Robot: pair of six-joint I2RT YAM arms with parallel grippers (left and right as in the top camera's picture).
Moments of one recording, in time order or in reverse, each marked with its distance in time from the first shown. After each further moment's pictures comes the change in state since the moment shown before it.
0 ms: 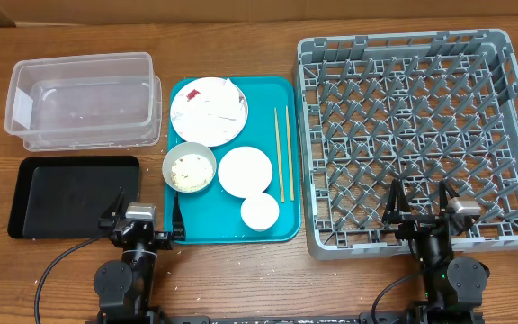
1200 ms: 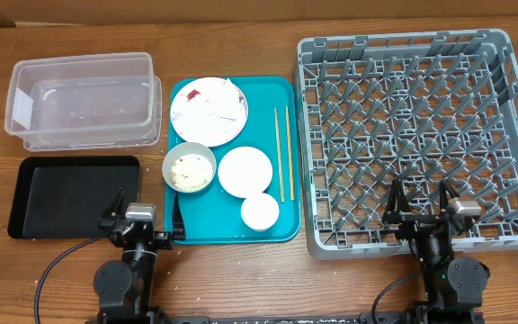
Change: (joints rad) left arm 0.000 0.000 0.000 0.009 0.000 0.000; right arm 0.000 0.000 0.000 0.008 -0.002 0.000
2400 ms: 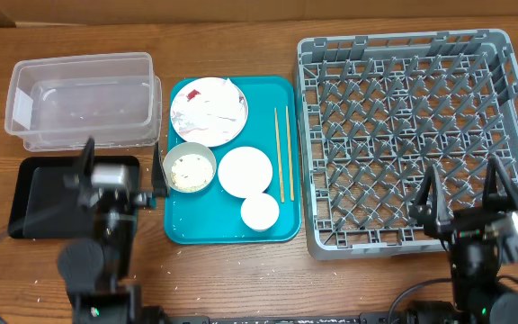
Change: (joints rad) left arm 0.000 0.519 0.398 0.348 0.033 -0.012; right arm 0.000 0.167 0.357 0.182 -0.036 -0.002
